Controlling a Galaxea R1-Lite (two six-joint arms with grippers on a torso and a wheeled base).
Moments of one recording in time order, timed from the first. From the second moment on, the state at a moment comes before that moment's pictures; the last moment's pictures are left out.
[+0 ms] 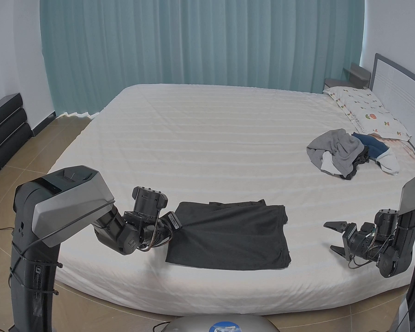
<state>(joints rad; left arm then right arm) -0.38 2.42 -1.08 -0.63 0.02 -0.85 -0.11 2.34 -0.26 -1.55 0.50 0.95</state>
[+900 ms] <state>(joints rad) -0.38 2.40 -1.05 -0.62 0.02 -0.86 -0.11 2.34 -0.26 -1.55 0.50 0.95</state>
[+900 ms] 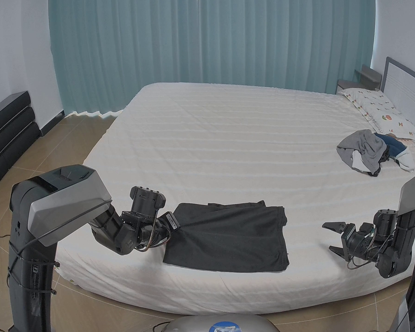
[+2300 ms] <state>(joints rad) -0.26 1.91 -0.65 -0.70 0.07 -0.68 -0.01 2.01 -0.10 -1.55 0.42 0.73</state>
